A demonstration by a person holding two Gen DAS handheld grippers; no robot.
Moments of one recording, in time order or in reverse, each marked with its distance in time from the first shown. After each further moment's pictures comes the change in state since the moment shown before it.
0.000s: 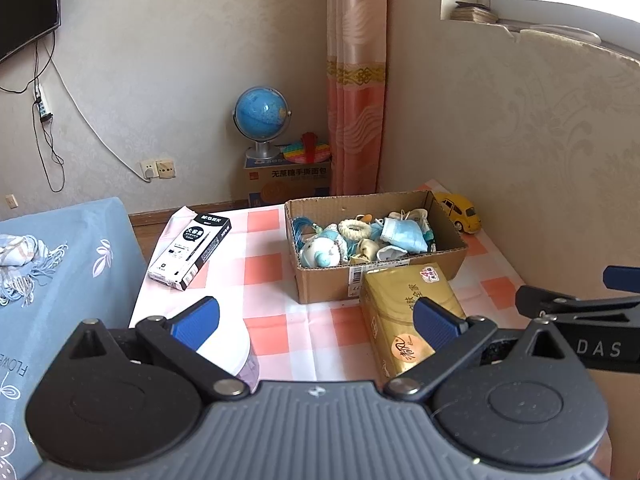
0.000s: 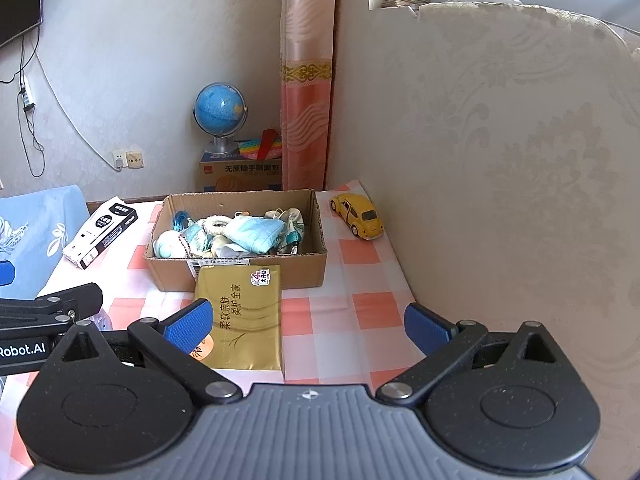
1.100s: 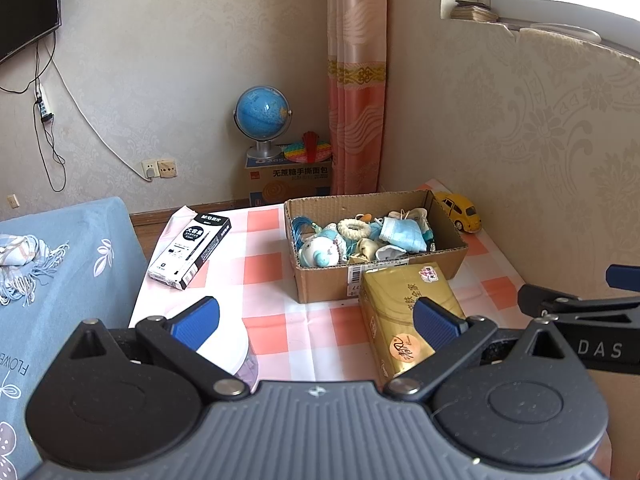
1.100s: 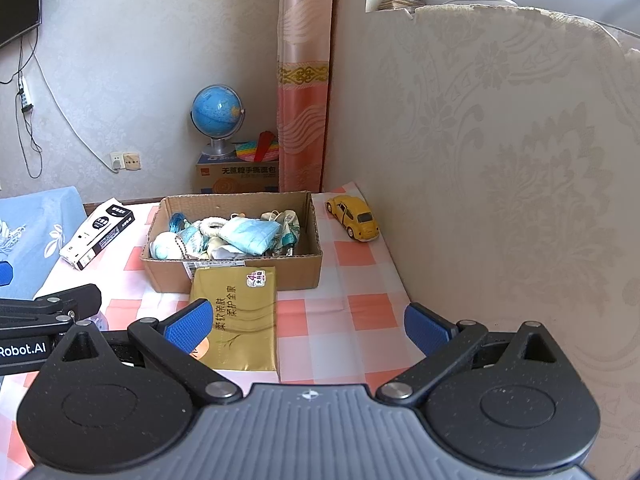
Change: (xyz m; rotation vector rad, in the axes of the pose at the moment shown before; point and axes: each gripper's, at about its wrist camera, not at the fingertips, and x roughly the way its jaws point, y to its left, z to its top) left arm -0.003 -0.003 0.000 -0.001 0.000 0.004; right arm -0.003 -0.003 0.000 0.001 -0.007 -0.008
